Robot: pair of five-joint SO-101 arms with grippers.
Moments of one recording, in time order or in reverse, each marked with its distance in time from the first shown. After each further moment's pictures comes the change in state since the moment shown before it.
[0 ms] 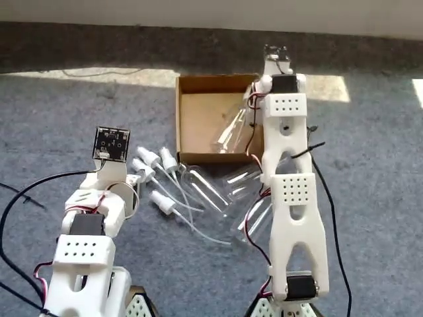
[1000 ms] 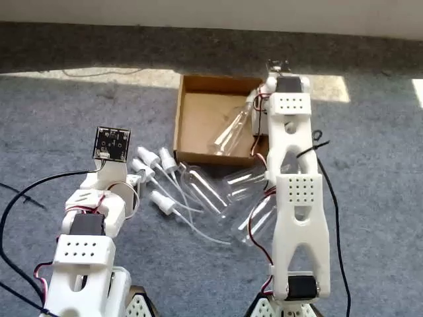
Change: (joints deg) left arm 0.2 0.0 0.0 0.0 0.0; right arm 2.0 -8.0 19.3 0.2 2.8
